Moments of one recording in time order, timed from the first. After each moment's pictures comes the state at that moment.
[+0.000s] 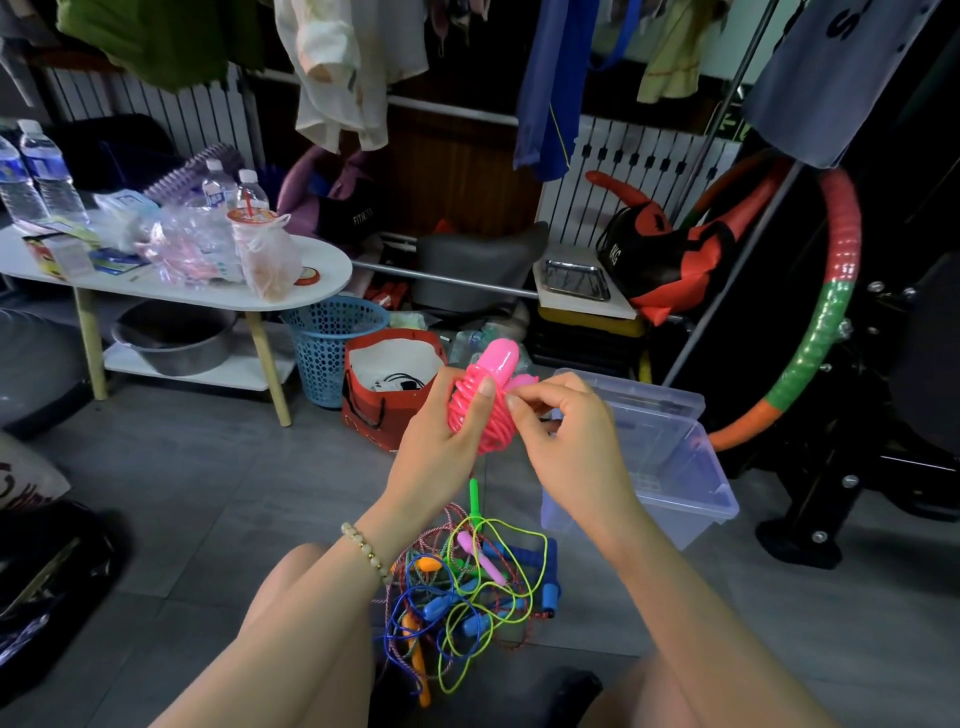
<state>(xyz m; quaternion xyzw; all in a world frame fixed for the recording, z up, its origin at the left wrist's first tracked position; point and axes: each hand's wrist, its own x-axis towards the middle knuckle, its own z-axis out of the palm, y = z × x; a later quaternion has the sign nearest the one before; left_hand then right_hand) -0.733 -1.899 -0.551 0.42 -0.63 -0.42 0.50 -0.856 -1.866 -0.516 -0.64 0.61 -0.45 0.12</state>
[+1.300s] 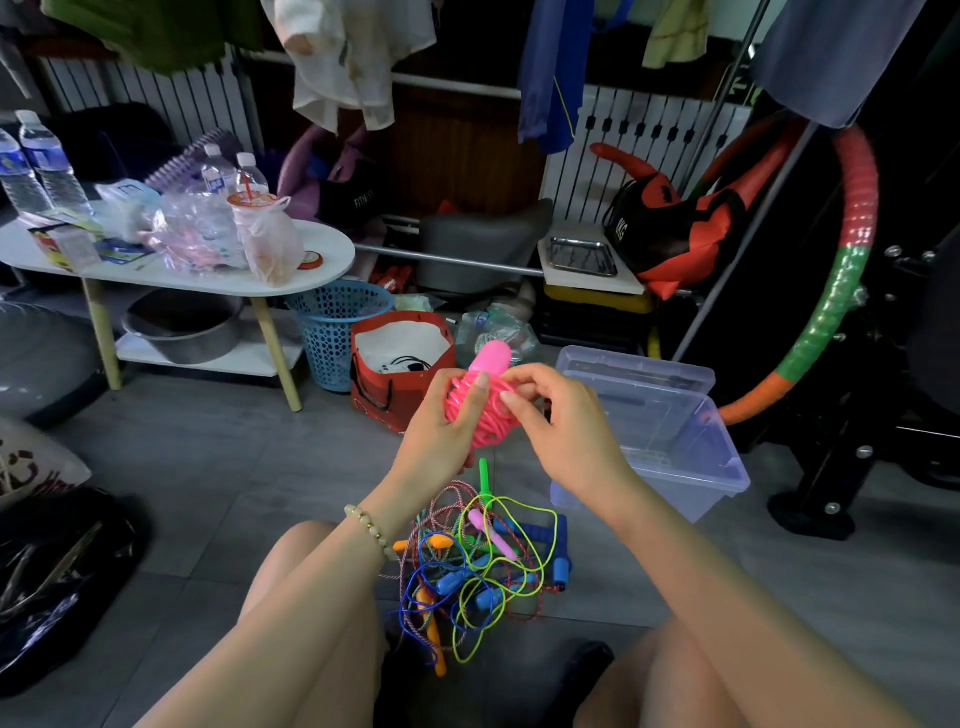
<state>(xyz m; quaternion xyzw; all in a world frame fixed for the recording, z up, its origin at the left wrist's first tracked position) -0.733 -1.902 -0.571 0.45 -0.58 -0.49 0.46 -0.863 -1.868 -0.533 -0.69 0.58 -0.40 0.16</state>
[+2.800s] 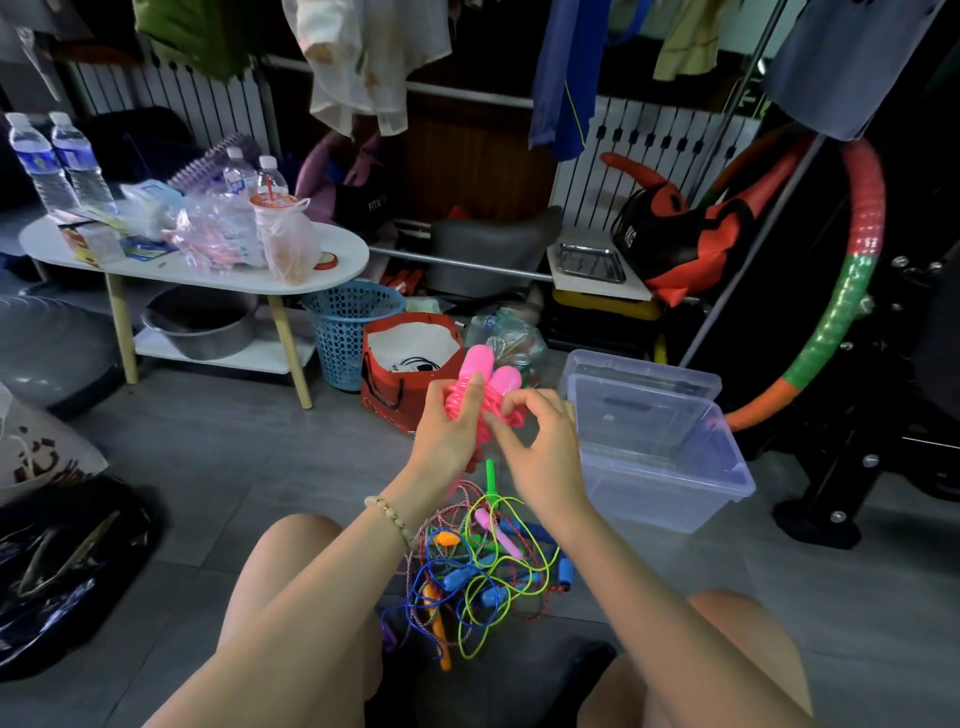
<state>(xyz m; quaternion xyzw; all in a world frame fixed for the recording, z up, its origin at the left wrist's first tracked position) -0.735 -1.909 -0.596 0.48 -0.46 -0.56 0.50 -0.830 -1.863 -0.579 -0.61 0.60 -0.49 0.15</state>
